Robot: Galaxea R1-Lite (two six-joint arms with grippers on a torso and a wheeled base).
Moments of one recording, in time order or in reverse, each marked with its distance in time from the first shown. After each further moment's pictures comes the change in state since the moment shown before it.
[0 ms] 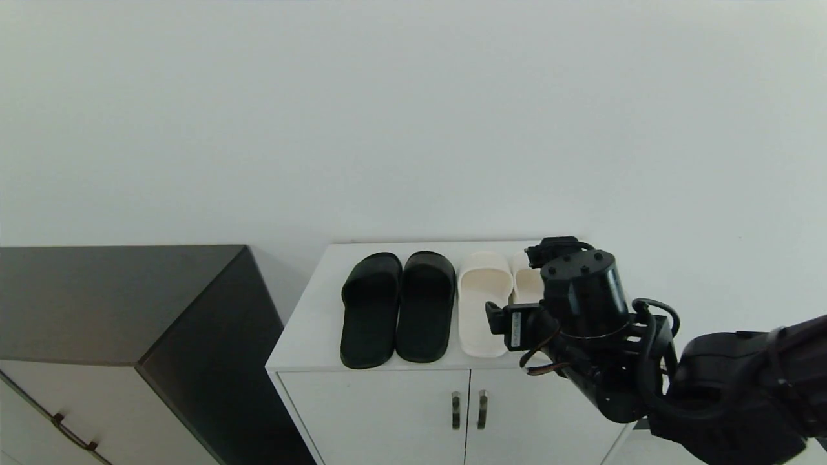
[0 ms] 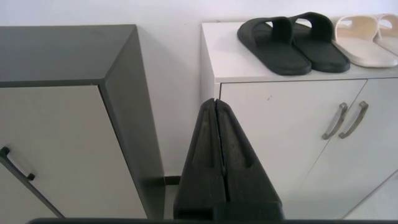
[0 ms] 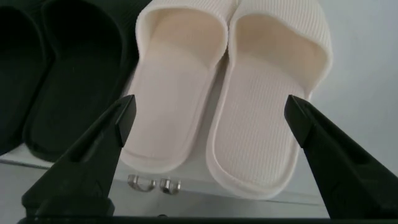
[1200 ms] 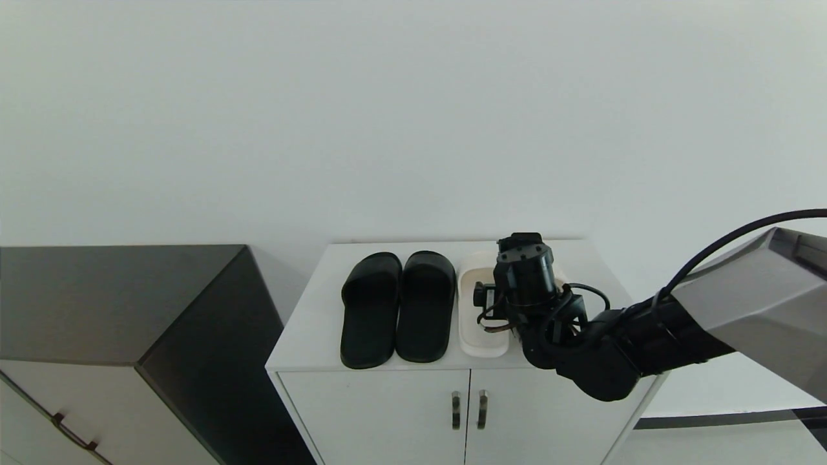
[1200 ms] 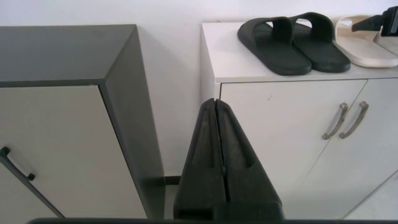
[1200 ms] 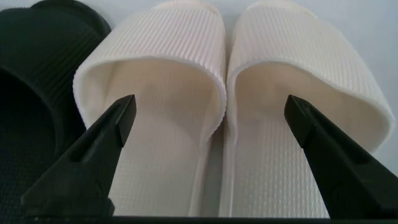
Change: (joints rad) left arm 0.000 0.000 0.000 0.000 0.000 0.000; right arm -0.106 0.292 -0.260 -0.079 -0.047 -0.044
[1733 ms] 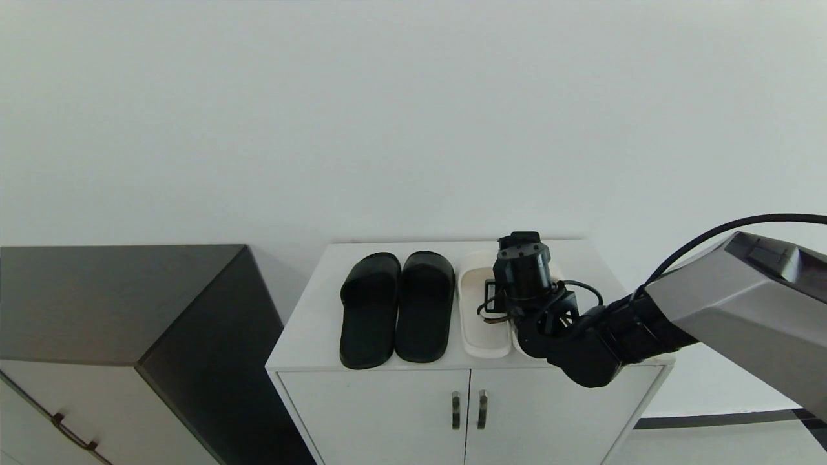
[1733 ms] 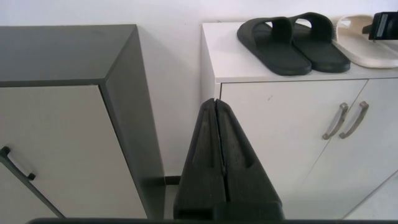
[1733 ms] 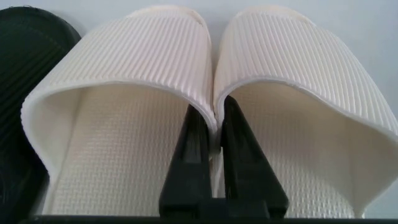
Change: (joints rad) left arm 0.000 0.000 0.000 0.000 0.000 0.000; right arm -0.043 0.070 -0.064 -0.029 0.000 -0.027
